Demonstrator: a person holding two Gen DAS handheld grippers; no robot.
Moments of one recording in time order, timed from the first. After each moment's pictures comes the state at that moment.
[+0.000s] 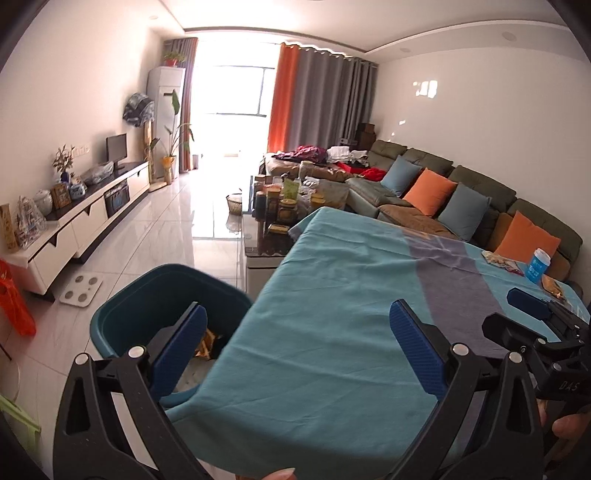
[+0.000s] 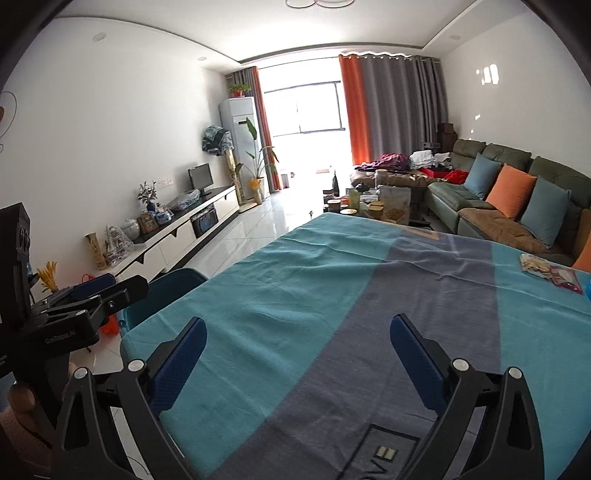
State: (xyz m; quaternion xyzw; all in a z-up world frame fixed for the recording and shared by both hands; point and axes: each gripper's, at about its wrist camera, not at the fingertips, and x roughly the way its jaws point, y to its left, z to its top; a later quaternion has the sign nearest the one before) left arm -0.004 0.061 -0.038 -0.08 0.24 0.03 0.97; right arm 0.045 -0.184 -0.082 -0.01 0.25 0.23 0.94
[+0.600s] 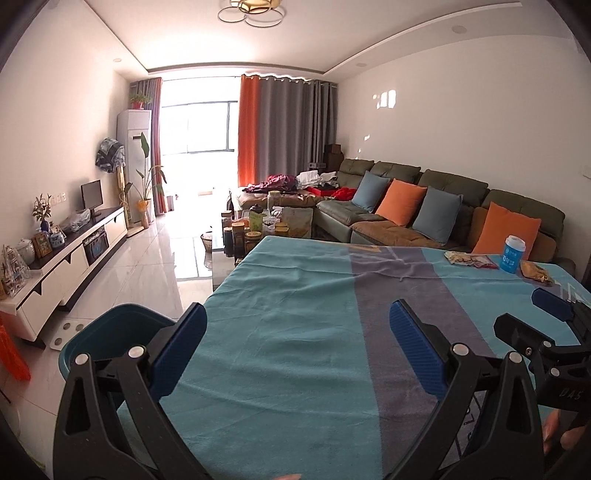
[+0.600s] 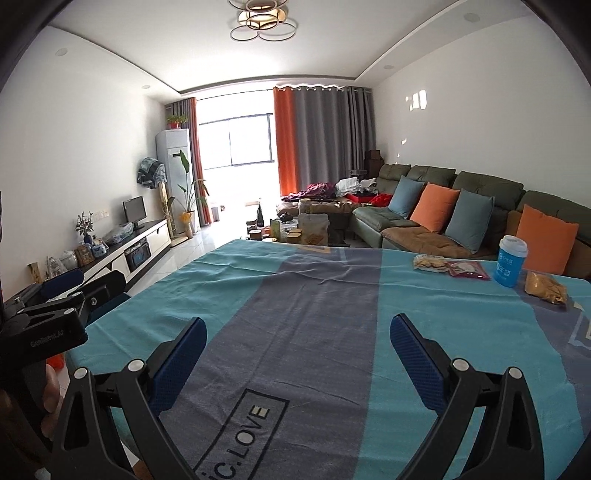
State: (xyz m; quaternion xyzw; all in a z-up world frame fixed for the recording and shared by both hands) left arm -0.005 -0.022 -0.026 -0.02 0.18 -0.01 0.98; right arm 0.002 -0.263 -0.082 0.00 0.19 0.09 0.98
